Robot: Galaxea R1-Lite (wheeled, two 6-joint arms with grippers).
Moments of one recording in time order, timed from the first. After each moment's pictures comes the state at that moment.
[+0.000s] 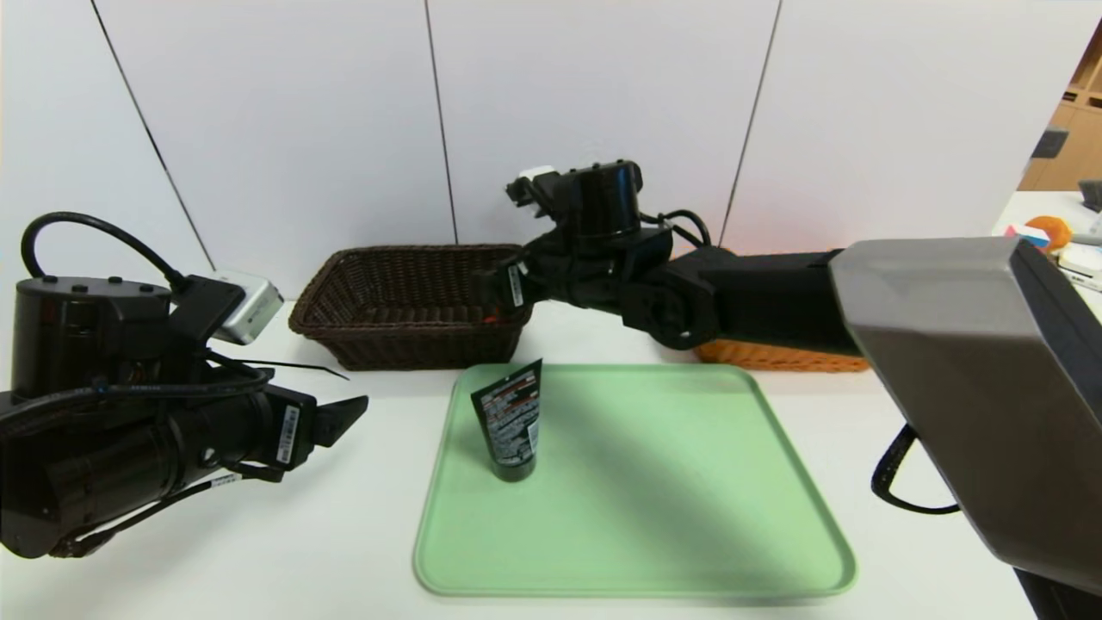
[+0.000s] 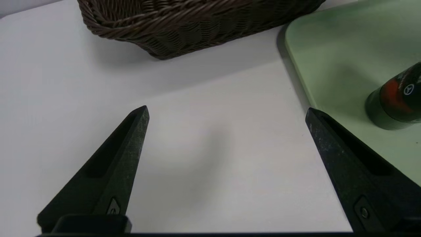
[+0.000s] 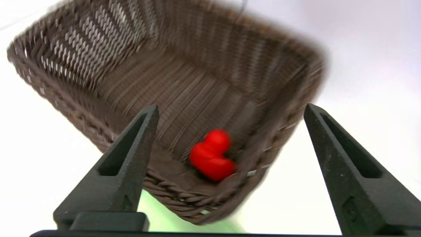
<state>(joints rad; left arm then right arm) -0.36 1.37 -0.62 -0.32 0.15 0.03 0.68 2.31 -1.95 -0.13 -0.02 -0.05</state>
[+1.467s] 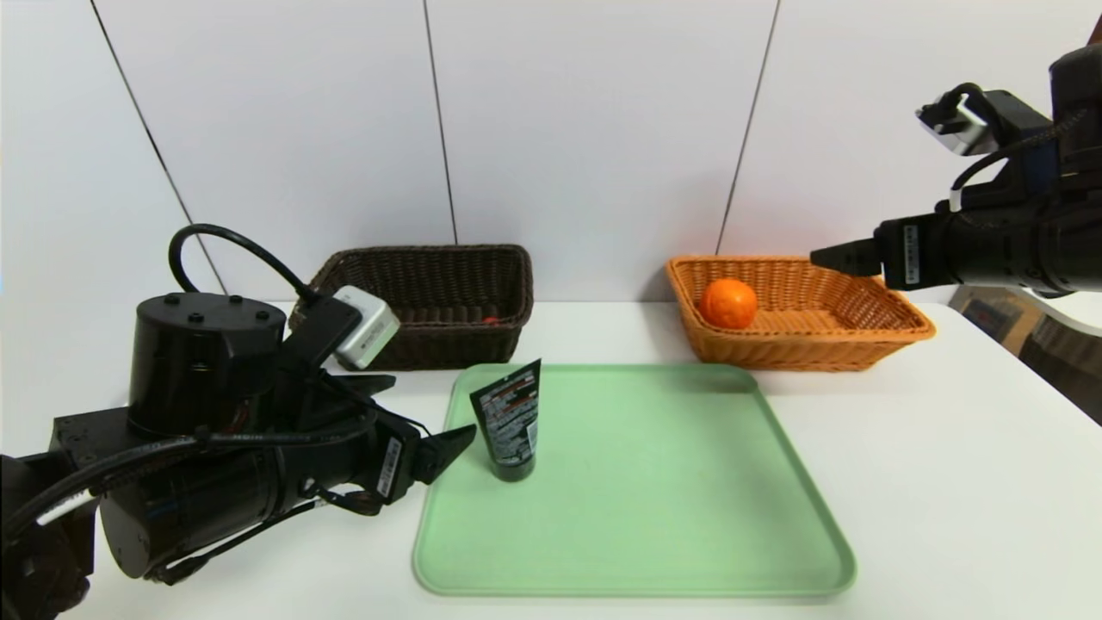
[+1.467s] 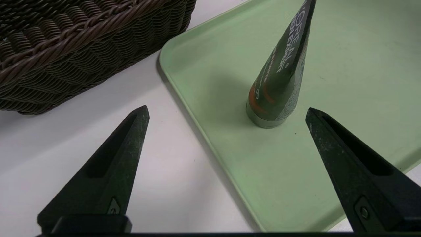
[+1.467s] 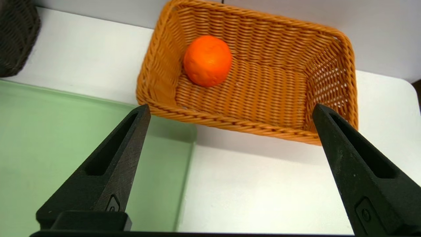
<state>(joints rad) -0.59 1.47 -0.62 -0.45 0.05 0.02 0.21 1.52 -1.24 0.16 -0.11 -0.07</state>
